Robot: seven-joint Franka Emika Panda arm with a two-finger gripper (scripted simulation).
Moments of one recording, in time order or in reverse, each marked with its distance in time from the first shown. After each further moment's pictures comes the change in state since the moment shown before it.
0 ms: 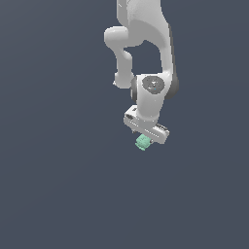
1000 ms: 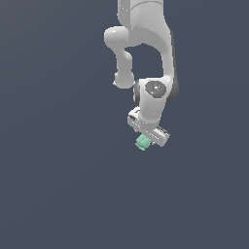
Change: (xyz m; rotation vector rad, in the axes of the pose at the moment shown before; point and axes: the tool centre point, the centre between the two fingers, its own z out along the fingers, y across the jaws) arm -0.014 -0.003 0.022 -0.008 -0.001 0.100
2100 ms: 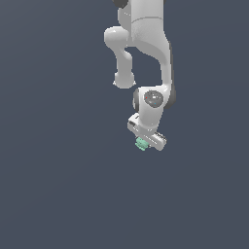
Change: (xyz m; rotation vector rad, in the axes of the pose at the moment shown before) arm -0.001 0.000 0.039 0.000 0.000 0.003
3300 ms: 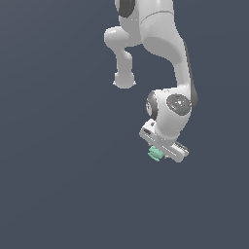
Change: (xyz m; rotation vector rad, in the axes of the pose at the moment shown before) arm 0.019 -0.088 -0.040 -0.001 0.000 0.000
